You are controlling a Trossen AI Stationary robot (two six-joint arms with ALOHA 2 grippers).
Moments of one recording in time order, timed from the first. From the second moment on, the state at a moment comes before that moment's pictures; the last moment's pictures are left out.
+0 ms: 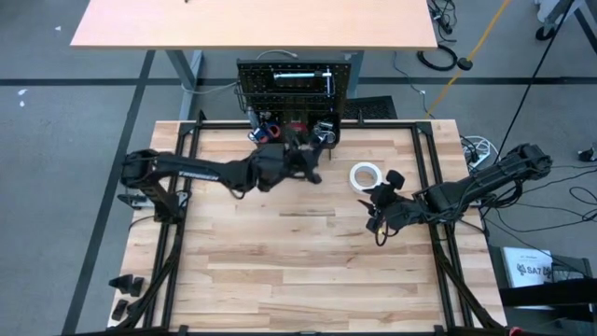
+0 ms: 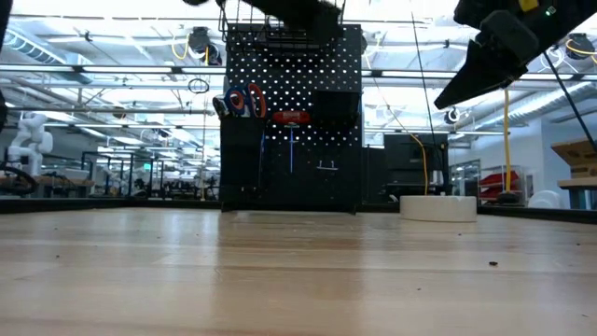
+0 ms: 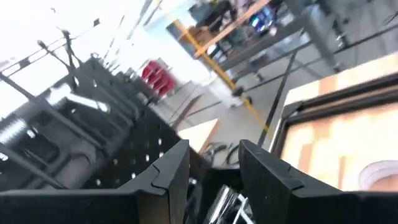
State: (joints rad) left arm 0.07 1.68 1.22 0.48 -0.60 0.74; right arm 0.36 1.03 0.66 -0.44 0.73 0.46
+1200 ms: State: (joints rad) left arm -0.08 1.12 0.44 0.64 -0.23 0.06; right arm 0.06 1.33 0.57 -0.37 0.47 0.41
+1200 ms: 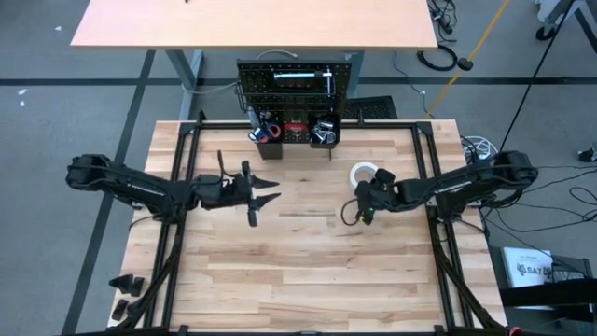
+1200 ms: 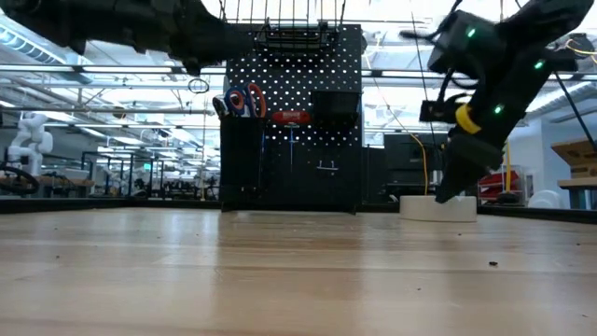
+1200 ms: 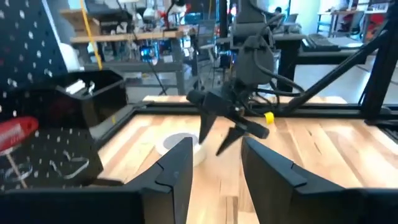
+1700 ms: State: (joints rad) left arm -0.07 1.21 0.41 0.68 -0.21 0.03; right arm -0.08 1.40 0.58 -0.31 0.36 0.35
